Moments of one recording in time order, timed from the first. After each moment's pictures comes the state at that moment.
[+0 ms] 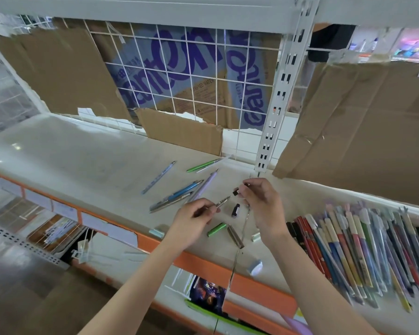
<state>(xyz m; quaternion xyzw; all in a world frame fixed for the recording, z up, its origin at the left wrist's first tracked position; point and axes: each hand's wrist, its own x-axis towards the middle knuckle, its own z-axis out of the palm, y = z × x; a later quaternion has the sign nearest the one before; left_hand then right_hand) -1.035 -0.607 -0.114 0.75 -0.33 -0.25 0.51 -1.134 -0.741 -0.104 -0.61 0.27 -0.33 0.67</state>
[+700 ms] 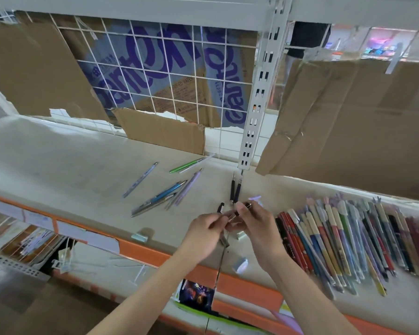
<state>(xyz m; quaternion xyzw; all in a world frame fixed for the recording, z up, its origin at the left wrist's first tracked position) -1.080 -0.635 -0.115 0.77 -0.34 -0.29 0.45 -1.172 -0.731 -0.120 -0.57 0.32 -0.26 0.71</state>
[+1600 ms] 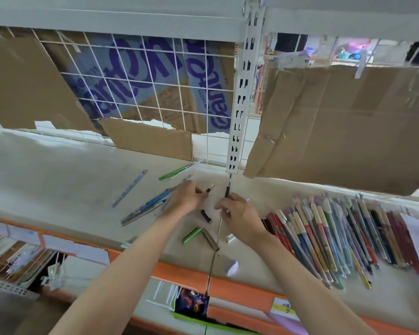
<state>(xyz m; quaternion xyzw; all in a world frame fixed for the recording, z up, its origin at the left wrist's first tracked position) -1.003 -0.704 -0.116 0.88 -0.35 -0.19 0.26 -1.155 -0.761 -0.117 -0.92 0.25 -0.13 0.26</state>
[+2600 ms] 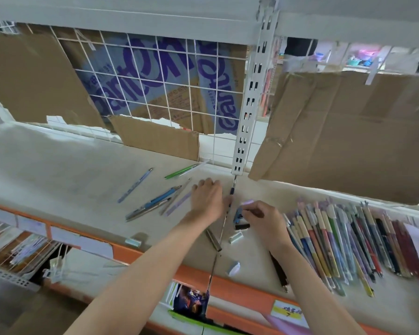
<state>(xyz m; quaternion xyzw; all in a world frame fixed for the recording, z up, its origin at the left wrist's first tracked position) -1.039 -0.719 -0.125 0.88 -0.46 -0.01 0.12 -1.187 -0.774 -0.125 -0.76 0.38 -0.24 0.47</state>
